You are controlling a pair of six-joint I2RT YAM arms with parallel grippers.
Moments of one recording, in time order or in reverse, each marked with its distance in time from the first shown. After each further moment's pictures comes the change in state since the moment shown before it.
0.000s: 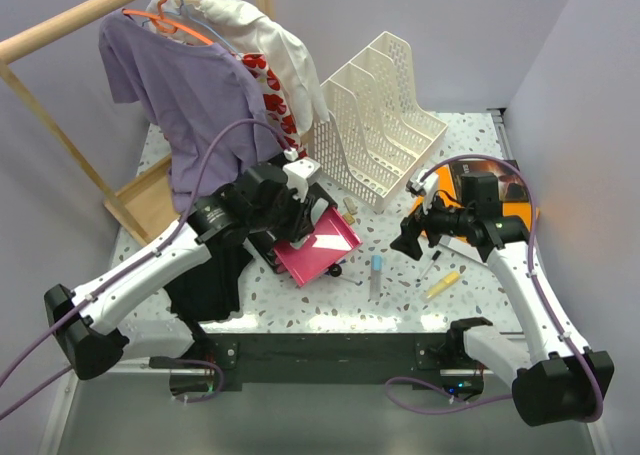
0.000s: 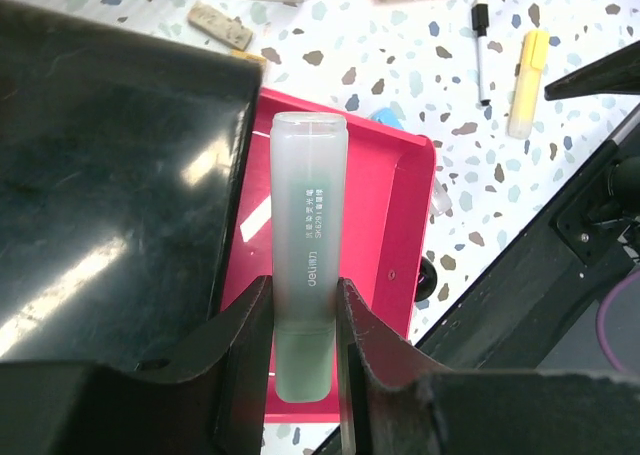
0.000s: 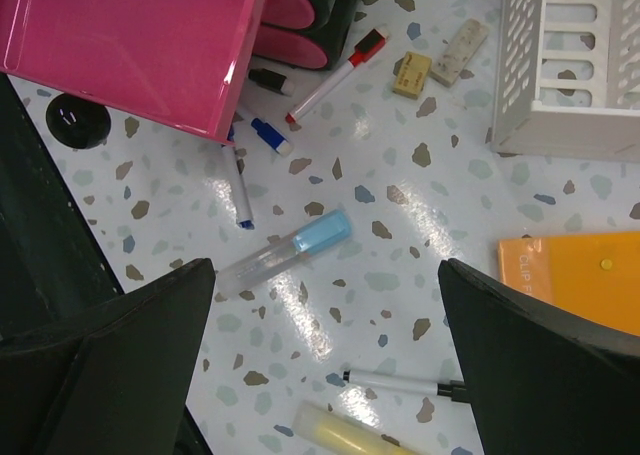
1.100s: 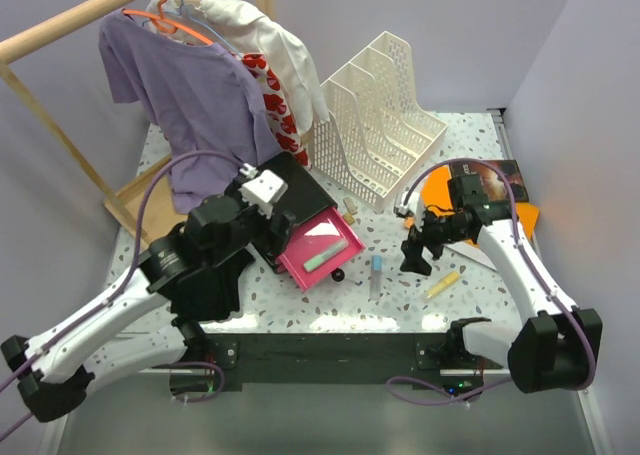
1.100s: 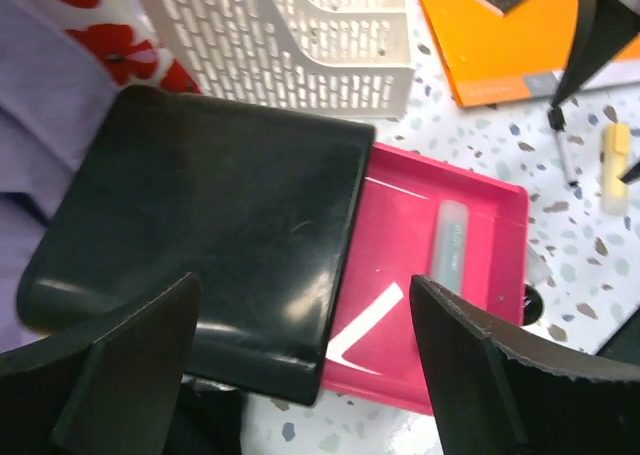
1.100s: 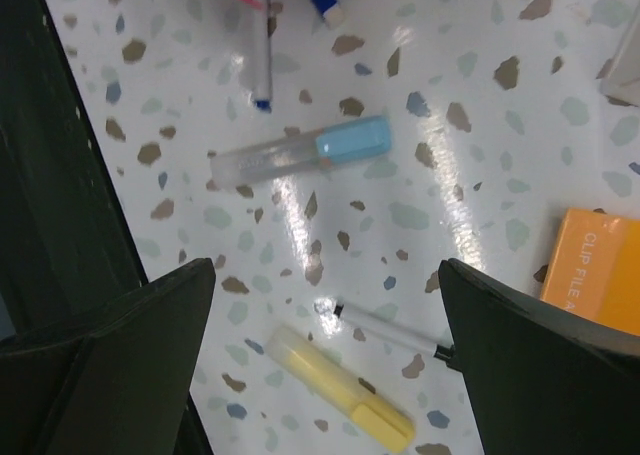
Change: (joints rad) left arm -0.037 -0.325 -0.232 0.216 -0.229 0.195; right arm -0.008 0.160 0.017 -0.250 -0.004 -0.414
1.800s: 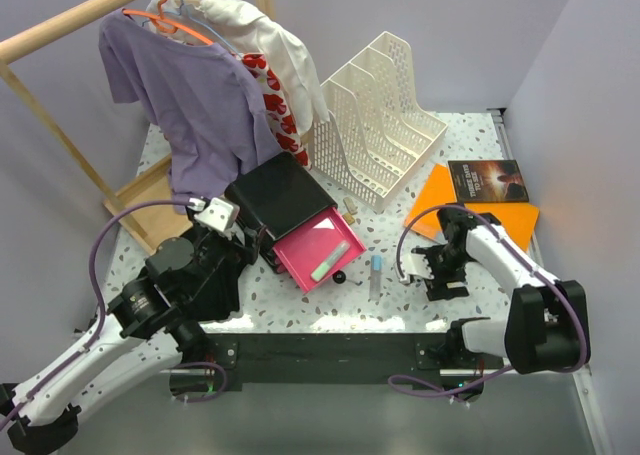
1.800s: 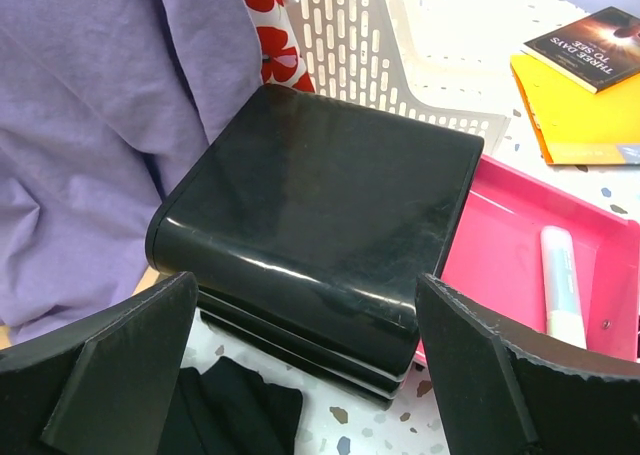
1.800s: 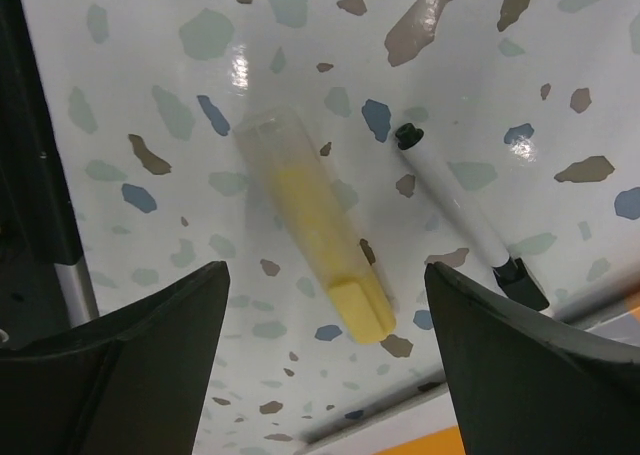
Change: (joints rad) left arm 0.036 -0.407 -0.323 0.165 -0.206 0.055; right arm 0.000 0.108 -0.187 -0.132 0.517 -0.741
